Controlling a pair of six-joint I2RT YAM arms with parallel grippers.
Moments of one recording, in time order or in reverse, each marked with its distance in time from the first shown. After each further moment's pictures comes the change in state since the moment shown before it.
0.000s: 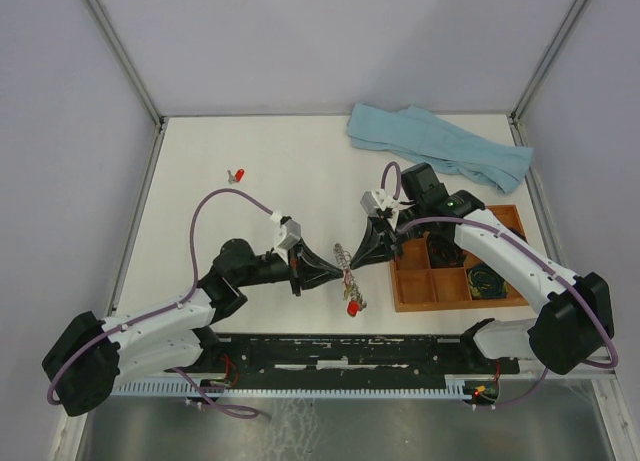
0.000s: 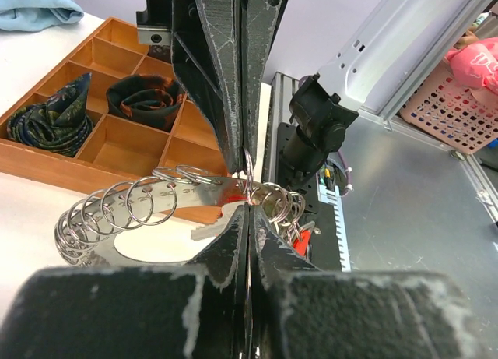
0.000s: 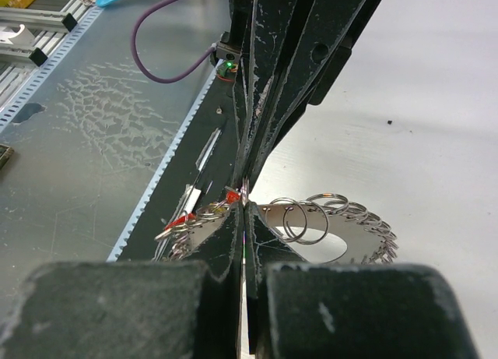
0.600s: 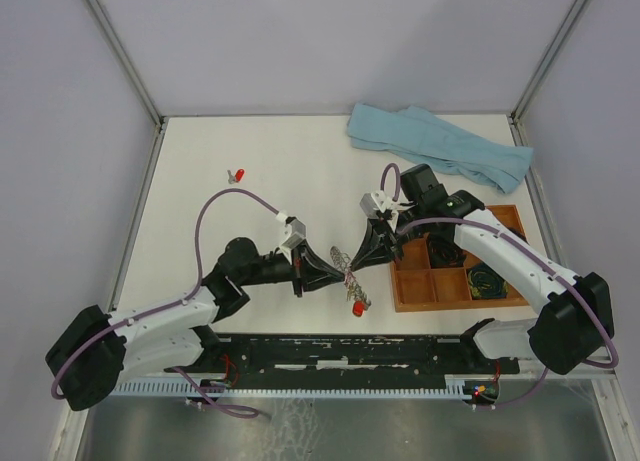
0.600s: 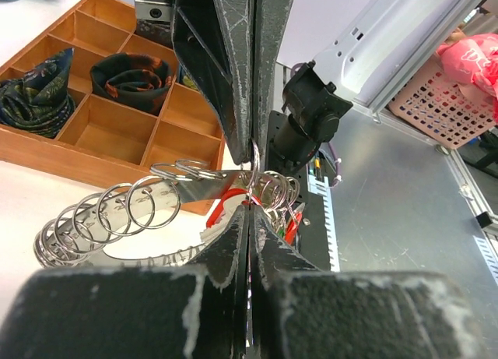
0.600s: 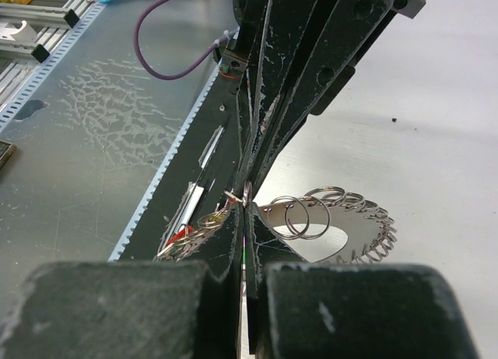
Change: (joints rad) left arm 0.000 0.033 0.001 -0.012 0.022 -0.027; right arm 0.006 0.000 0.004 -0.032 0.006 -0.024
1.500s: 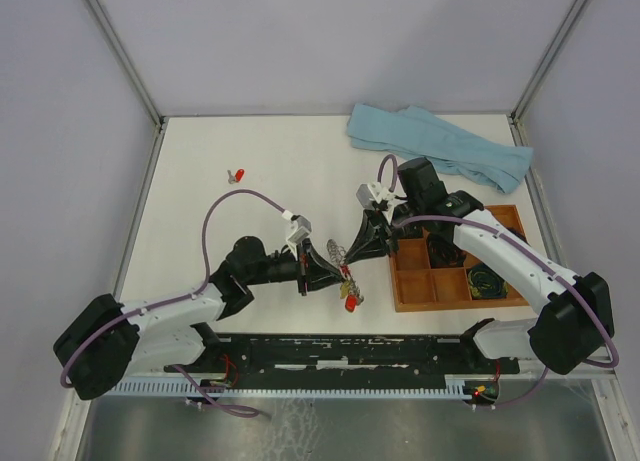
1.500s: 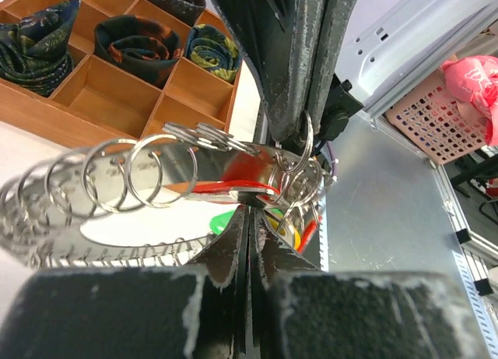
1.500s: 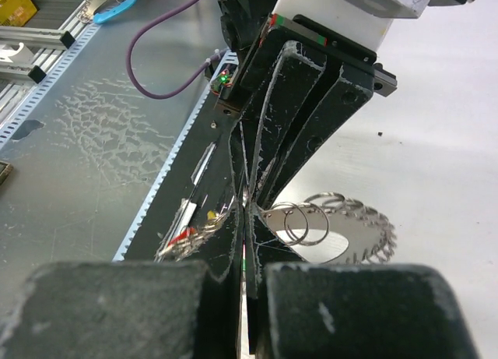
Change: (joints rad) left arm 0.000 0.099 -0.006 0.046 -0.023 -0.101; right arm 0.013 0.000 0.000 0.182 0.002 0.188
